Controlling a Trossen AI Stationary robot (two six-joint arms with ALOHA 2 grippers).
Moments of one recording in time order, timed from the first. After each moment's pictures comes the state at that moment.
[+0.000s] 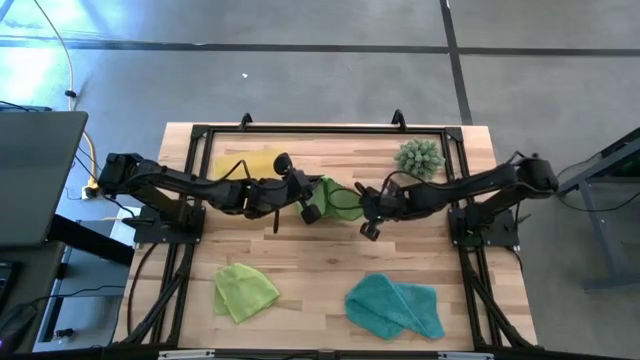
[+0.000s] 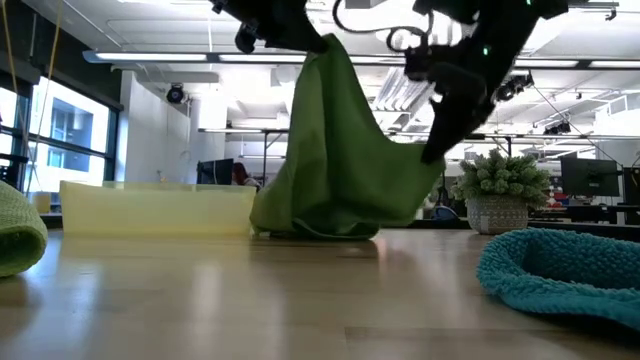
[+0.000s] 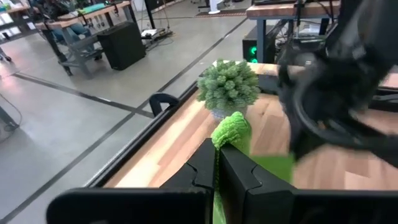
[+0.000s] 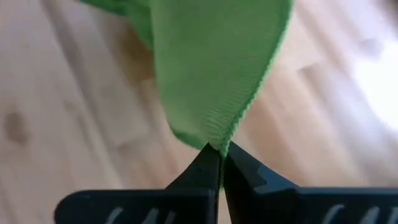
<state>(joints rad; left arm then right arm) 0.00 1.45 1.00 0.12 -0.66 -0.04 0.09 1.44 0.94 -0.59 0.36 0.45</state>
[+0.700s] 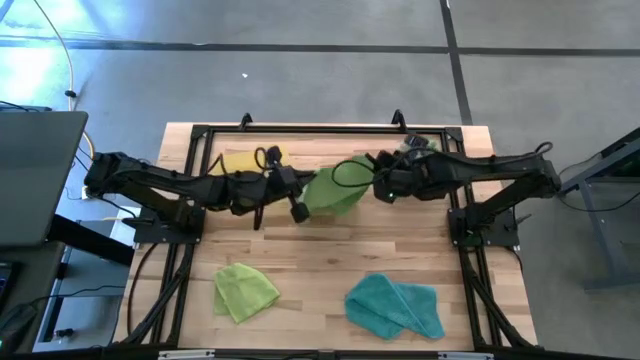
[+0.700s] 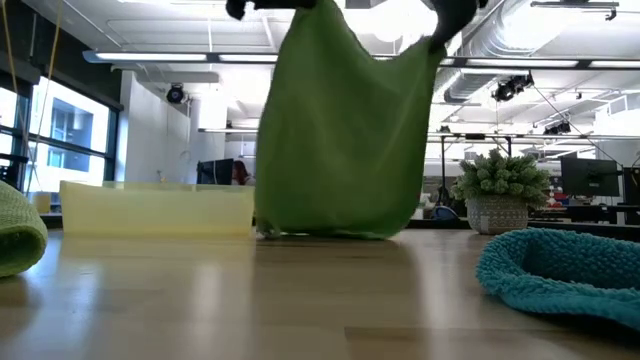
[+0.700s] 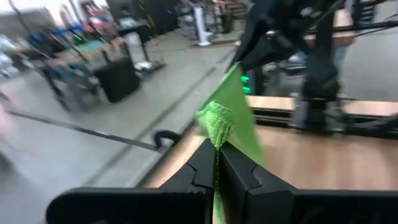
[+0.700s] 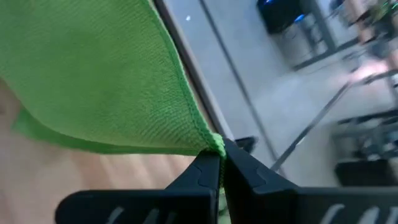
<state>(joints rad) -0.01 1.32 1.00 0.15 -0.64 0.11 0.08 1.43 1.50 -1.26 0.85 0.24</state>
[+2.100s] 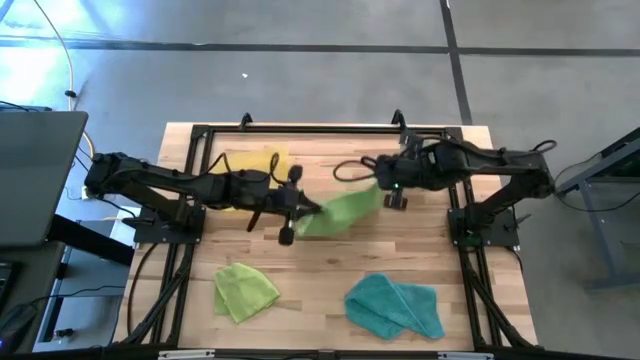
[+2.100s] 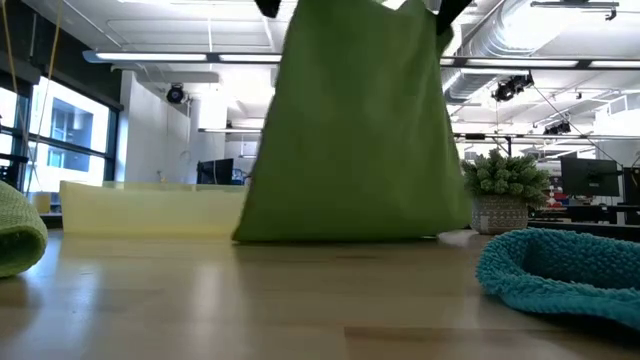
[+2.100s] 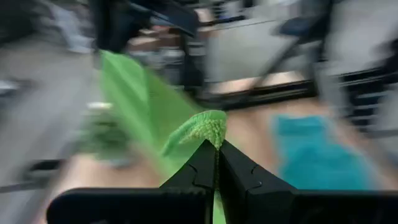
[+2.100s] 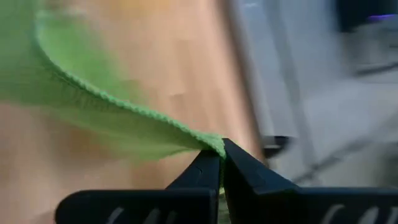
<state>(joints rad) 0.02 1.33 1.00 0.09 -0.12 0.17 0.06 1.48 1.72 -1.44 0.60 0.13</state>
